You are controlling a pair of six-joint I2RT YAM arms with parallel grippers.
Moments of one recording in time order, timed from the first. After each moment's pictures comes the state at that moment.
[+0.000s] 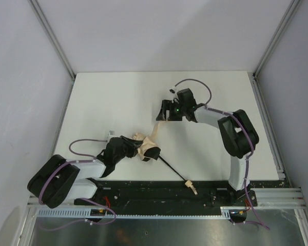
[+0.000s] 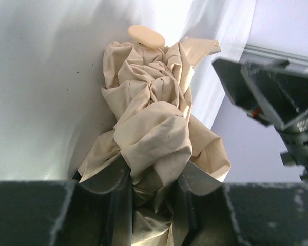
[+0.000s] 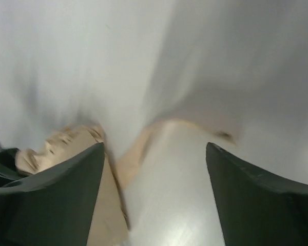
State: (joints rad) left arm -0.56 1.26 0.16 0.58 -0.03 -1.52; right arm 0.51 2.00 1.28 0.05 -0.43 0.51
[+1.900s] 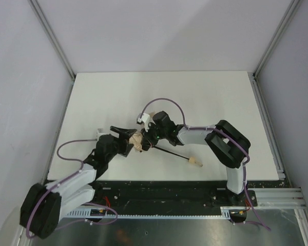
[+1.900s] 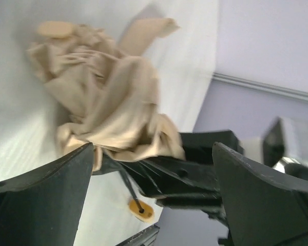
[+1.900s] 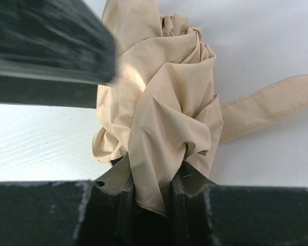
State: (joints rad) left arm -0.44 0.97 0.20 0.27 -0.04 -1.55; right arm 0.87 1.94 1.11 0.20 -0.39 -0.07
